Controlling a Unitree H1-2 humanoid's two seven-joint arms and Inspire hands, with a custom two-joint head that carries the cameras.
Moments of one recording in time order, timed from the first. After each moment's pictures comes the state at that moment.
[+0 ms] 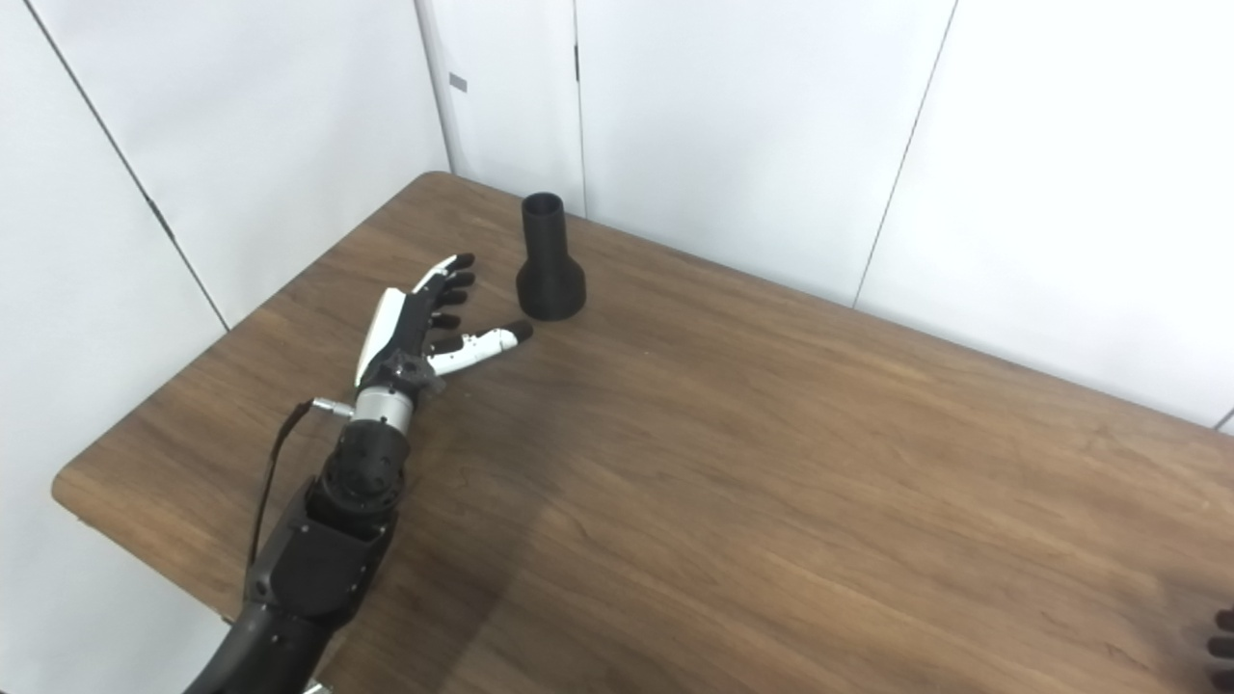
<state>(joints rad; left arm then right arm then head) -0.15 0.32 0.22 0.02 0.28 0.25 0.18 -0.08 -0.29 -0.21 0.04 0.07 0.04 0.07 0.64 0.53</state>
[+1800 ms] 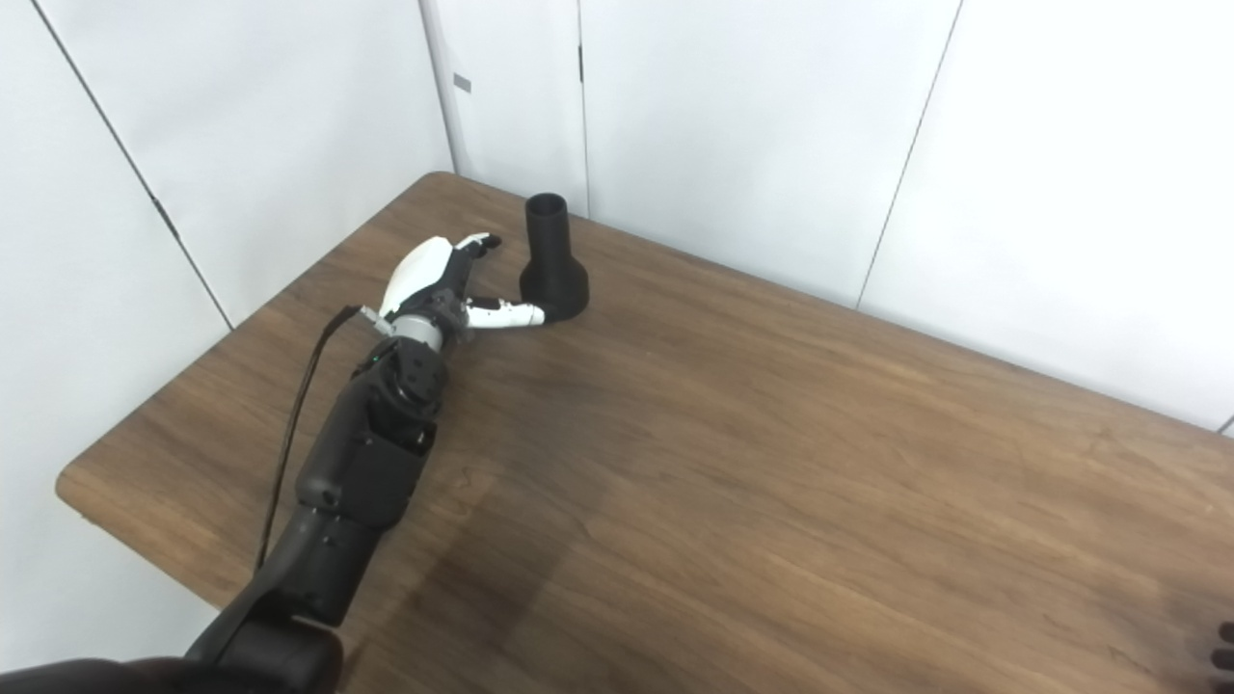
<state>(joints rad) -0.37 0.33 0.23 0.15 0.73 0.47 -0.15 -0.05 -0.29 -0.21 -0.01 0.06 0.07 0.06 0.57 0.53</state>
